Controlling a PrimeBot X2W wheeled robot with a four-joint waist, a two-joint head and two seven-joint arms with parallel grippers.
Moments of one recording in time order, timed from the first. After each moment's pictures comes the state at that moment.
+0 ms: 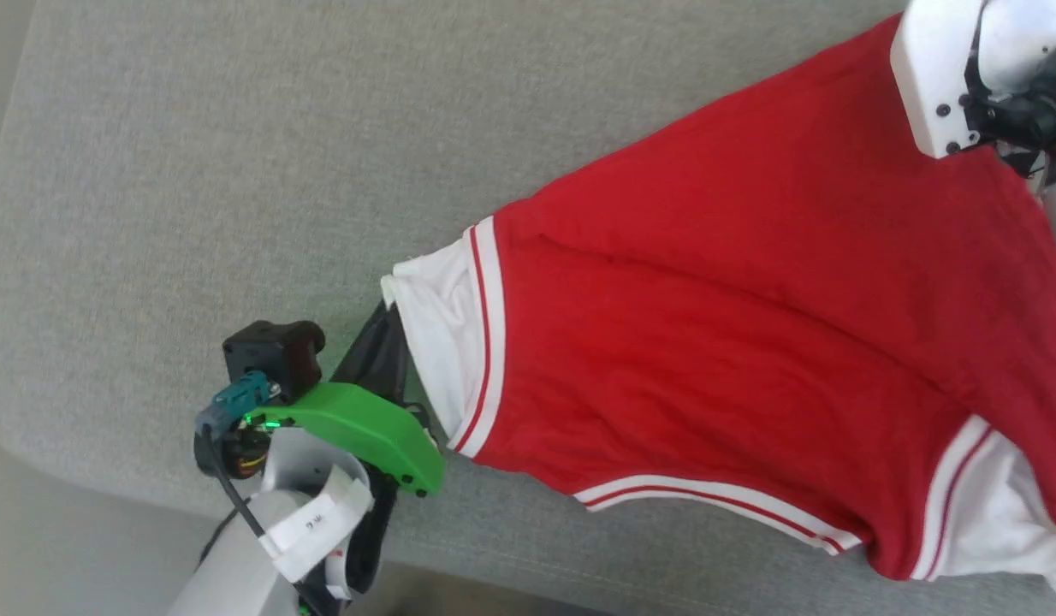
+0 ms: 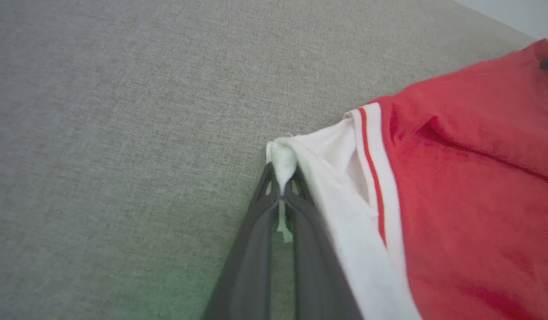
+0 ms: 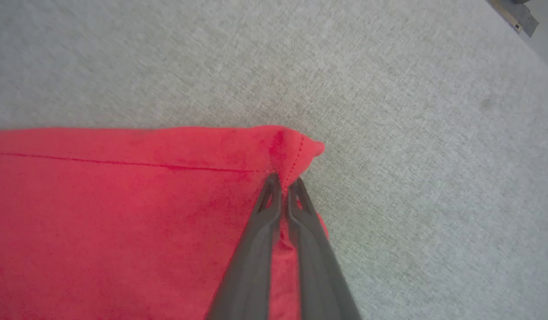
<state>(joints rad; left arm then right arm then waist) -0.25 0.30 -0.46 -0.13 -0.61 0.27 0.05 -1.08 -0.39 0.37 0.48 0.35 0.13 1.02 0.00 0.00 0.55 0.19</state>
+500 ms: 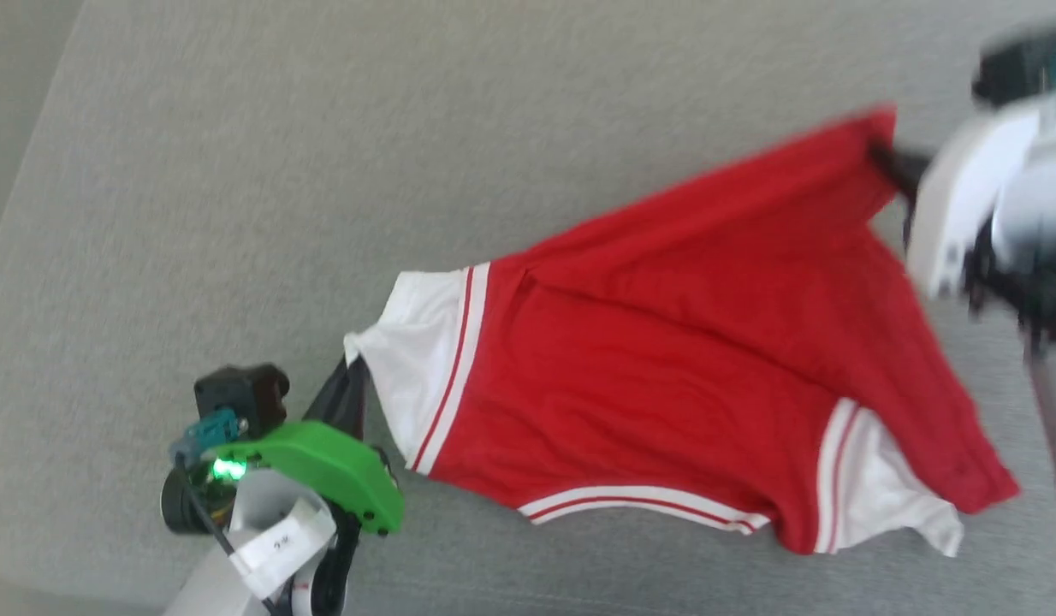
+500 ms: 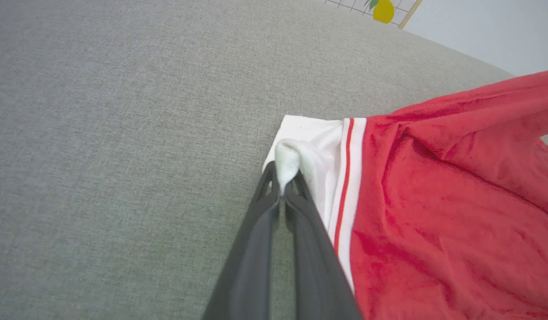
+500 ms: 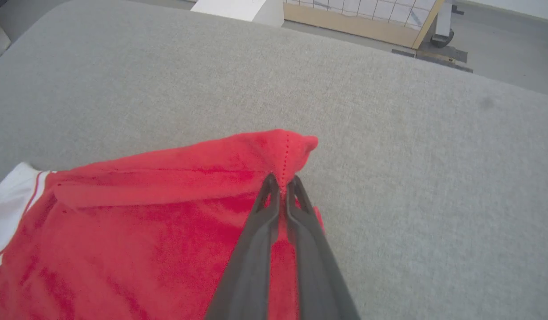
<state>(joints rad) -0.17 0.35 -0.42 -0.09 -0.65 0.28 0.07 -0.69 -0.38 0.16 0.28 0.50 0.13 0.68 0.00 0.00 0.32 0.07</state>
